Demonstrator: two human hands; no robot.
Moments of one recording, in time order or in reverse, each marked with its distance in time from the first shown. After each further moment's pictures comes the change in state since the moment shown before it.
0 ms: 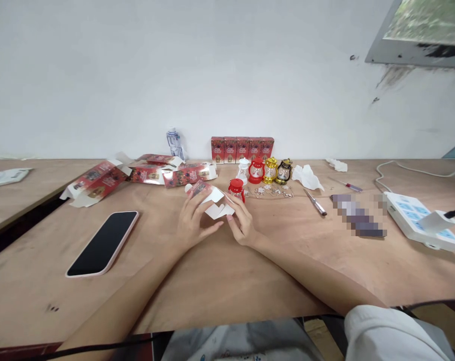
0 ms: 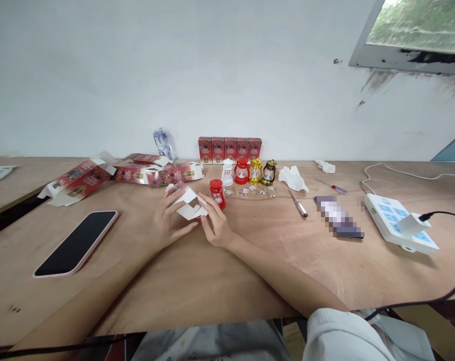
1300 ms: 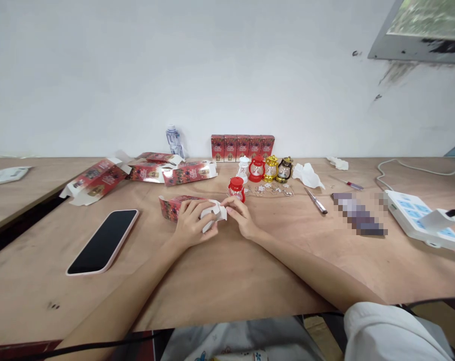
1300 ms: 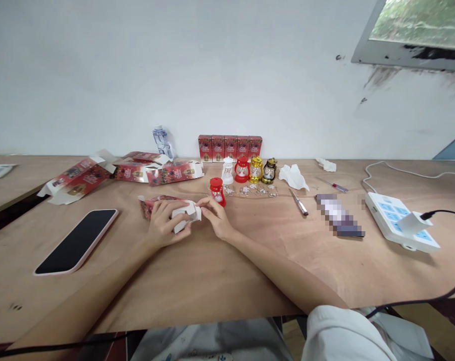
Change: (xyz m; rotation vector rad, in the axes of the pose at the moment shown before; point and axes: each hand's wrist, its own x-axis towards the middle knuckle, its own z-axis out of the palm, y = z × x) left_hand 0.007 0.007 -0.008 0.220 -0.007 0.204; right_hand 0.005 0.011 0.005 0.675 -0.055 0.545
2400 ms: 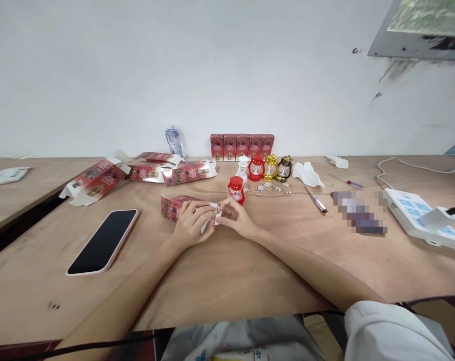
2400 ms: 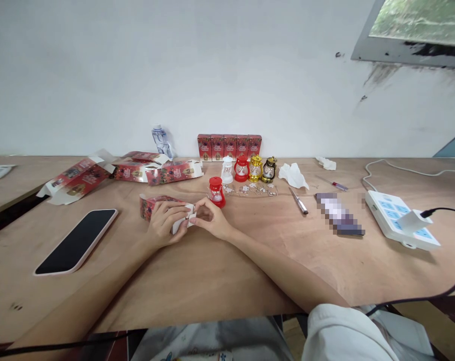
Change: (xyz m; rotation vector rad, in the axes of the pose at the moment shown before) left_hand -0.003 -0.002 0.002 -0.115 0.038 0.022; right_hand 0.000 -0.005 0.005 0.162 -0.158 0.160
